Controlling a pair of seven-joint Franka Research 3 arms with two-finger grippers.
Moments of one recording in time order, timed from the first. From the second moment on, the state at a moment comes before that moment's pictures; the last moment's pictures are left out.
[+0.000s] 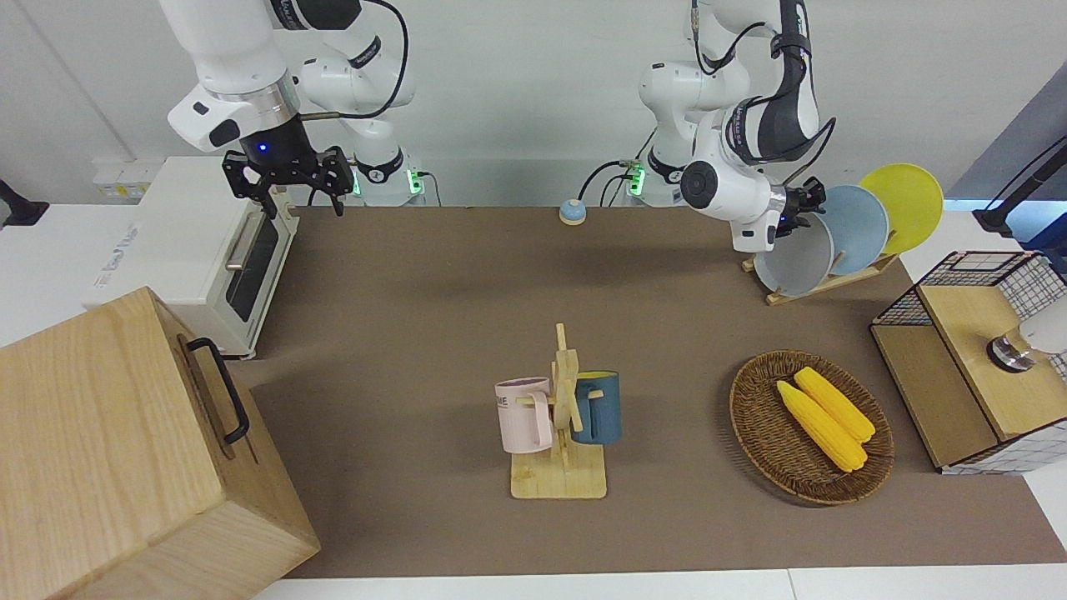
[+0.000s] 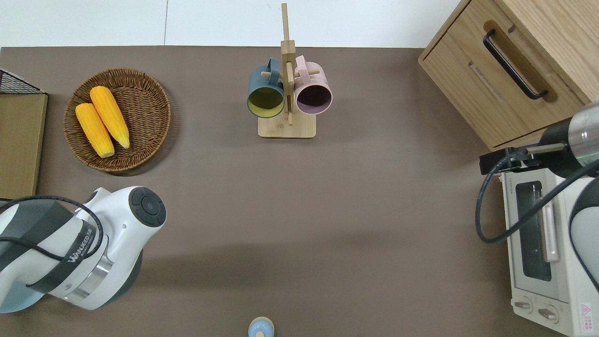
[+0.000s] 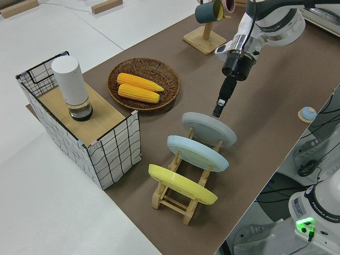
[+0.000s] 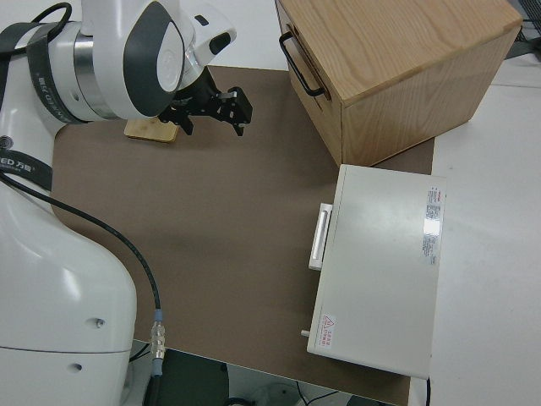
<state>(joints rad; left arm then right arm) -0.06 -0.09 -0.16 -2.26 0.88 1.51 -0.77 -0.04 0.03 0.13 -1.49 -0.02 1.51 0.04</state>
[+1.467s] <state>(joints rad) -0.06 -0.02 -0.18 -1.73 0.42 1.53 -0.65 -0.04 0.03 0.13 -1.49 -0.02 1.51 0.04</state>
